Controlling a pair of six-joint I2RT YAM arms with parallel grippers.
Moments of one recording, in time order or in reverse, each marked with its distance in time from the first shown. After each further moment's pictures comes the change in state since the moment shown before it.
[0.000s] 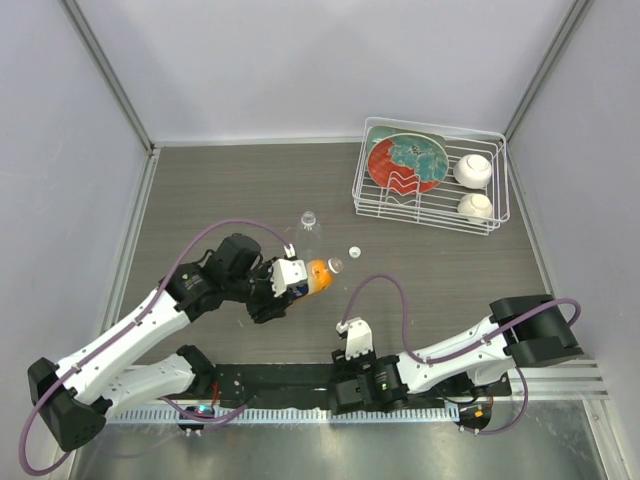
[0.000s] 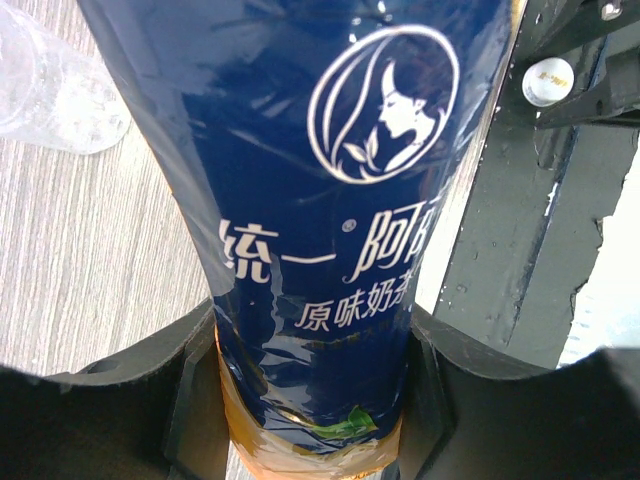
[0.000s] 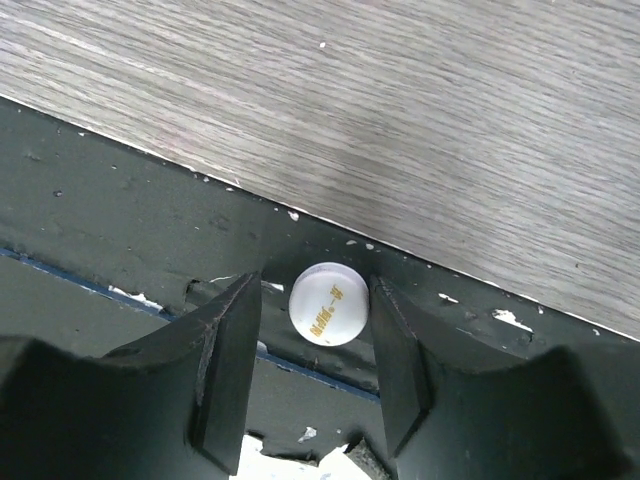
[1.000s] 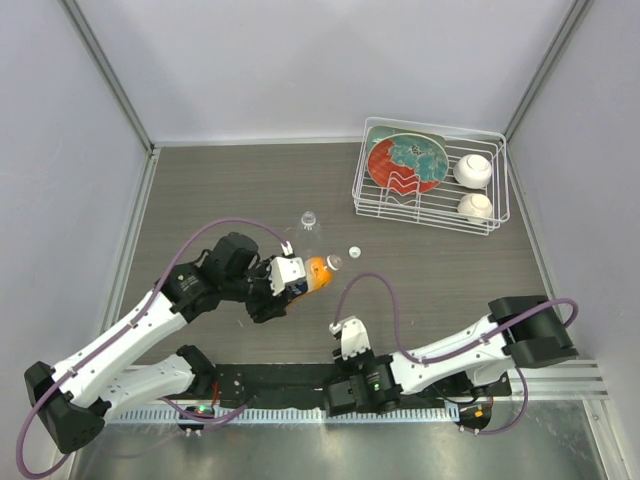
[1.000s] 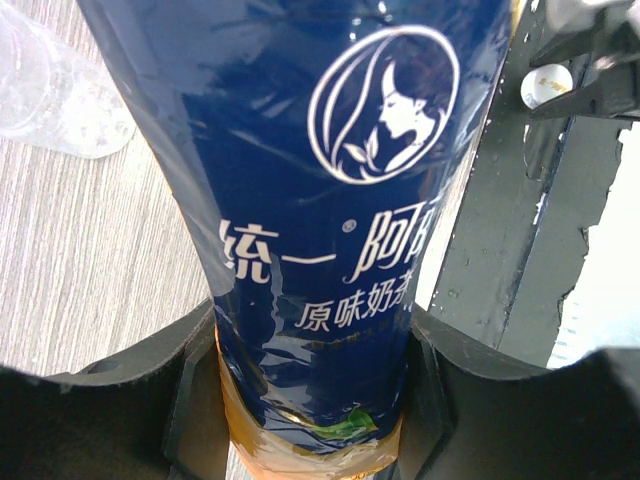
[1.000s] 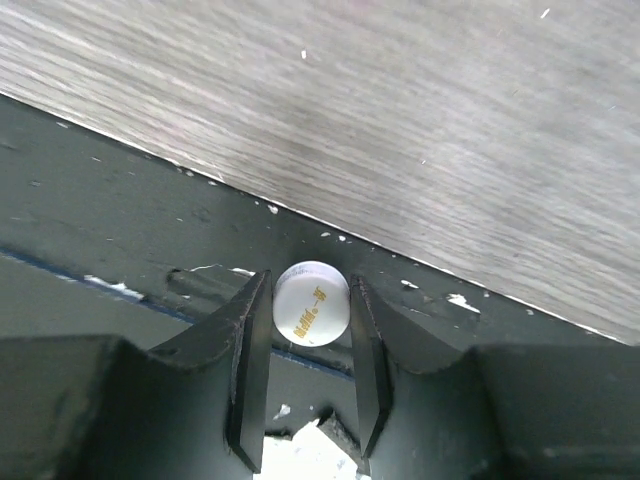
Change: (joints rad) left arm 0.000 -0.017 0.015 -0.007 0.006 -0.025; right arm 0.002 0.063 0.096 -0.142 -0.002 -0.043
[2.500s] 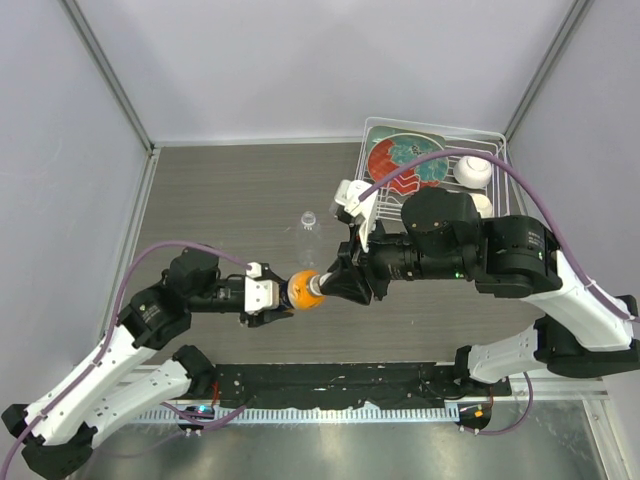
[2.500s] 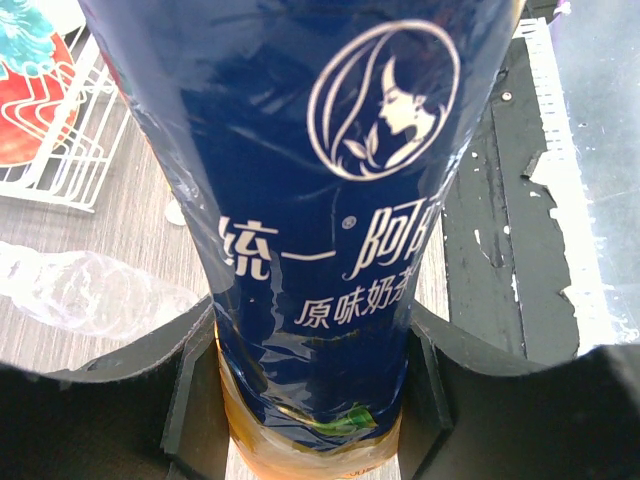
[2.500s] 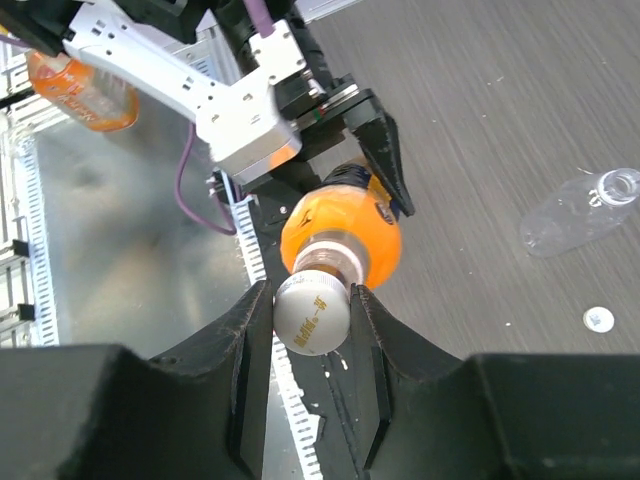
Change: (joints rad) left arm 0.000 -0.246 -0.035 0.191 0.272 0.147; right arm -0.473 -0.200 1.198 -0.378 -0.661 -1.159
